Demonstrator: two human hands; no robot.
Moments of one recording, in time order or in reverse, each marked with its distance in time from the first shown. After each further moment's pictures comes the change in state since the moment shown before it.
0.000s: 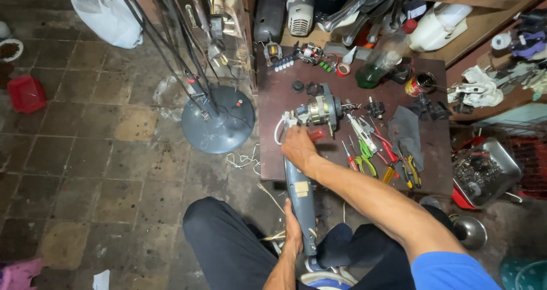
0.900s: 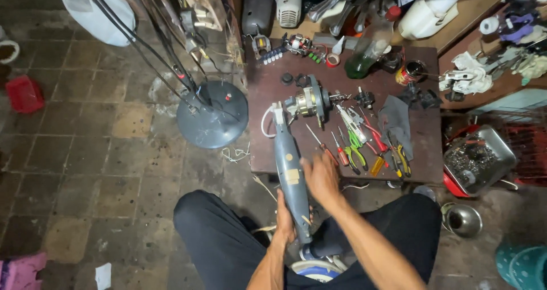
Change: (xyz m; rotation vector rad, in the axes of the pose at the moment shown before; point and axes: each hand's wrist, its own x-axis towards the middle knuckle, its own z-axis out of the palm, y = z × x) left_hand 0.019 -0.017 -0.009 -0.054 -0.202 -0.075; right_hand -0.093 -0.063 0.092 1.442 0.264 0.683
